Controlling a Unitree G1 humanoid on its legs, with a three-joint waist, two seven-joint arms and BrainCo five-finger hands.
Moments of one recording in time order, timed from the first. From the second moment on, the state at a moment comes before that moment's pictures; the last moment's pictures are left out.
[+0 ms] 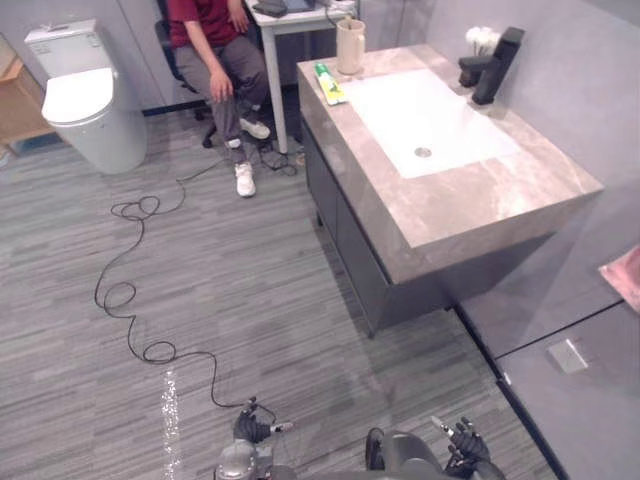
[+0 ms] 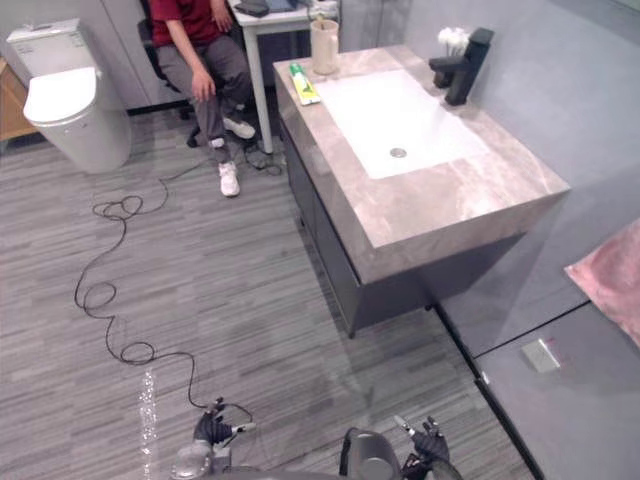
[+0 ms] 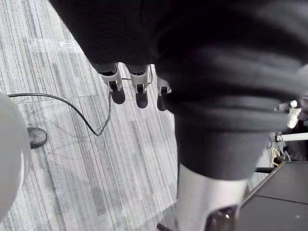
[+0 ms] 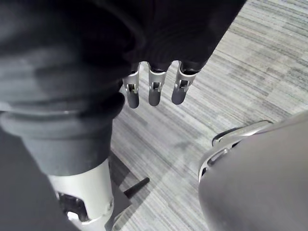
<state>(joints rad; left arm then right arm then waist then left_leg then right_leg) 0.08 -0.05 0.25 0.96 0.22 -0.18 0.09 0.14 0.01 -0.34 0.92 0.23 -0.13 -0.02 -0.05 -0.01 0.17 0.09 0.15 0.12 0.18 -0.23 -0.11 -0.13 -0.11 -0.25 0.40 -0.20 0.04</state>
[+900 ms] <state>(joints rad) 0.10 0.03 0.06 0.93 0.34 -0.18 0.13 0.11 0.02 -0.32 0.98 0.12 -0.11 -0.04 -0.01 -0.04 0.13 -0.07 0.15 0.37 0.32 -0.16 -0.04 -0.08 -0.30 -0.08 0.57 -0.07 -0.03</state>
